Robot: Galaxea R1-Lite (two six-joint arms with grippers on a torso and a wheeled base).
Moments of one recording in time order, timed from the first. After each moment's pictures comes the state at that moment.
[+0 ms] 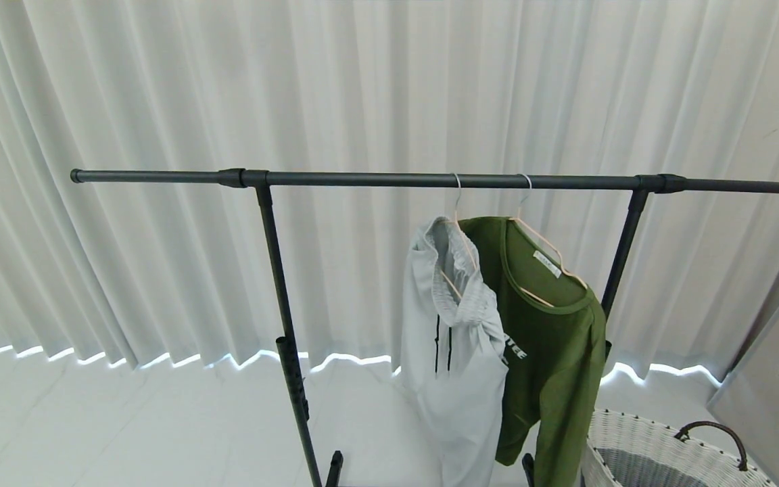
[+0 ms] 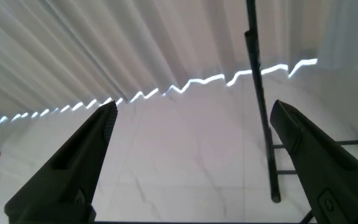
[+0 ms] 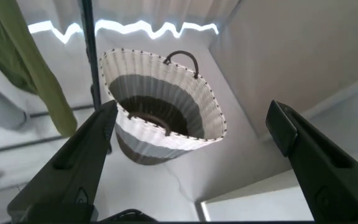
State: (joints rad) left arm 0.10 0.33 -0.02 -0.11 0.13 0.41; right arm -0.06 0.38 -0.32 0.36 -0.32 -0.07
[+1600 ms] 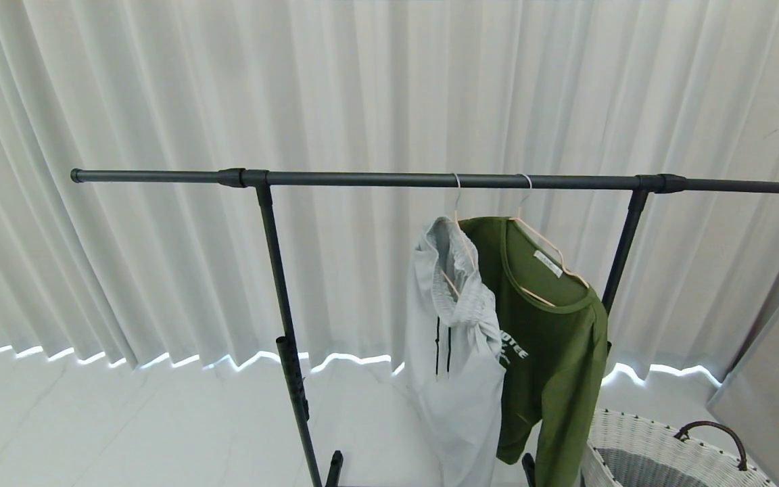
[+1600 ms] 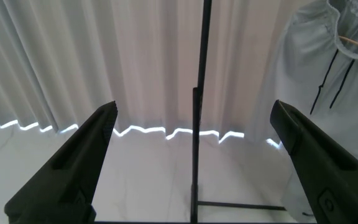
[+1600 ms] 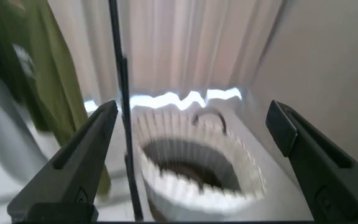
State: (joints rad) left arm -0.01 0.00 0.00 -0.01 0.03 0.07; right arm 0.00 0.00 -0.09 0.11 -0.19 -0.03
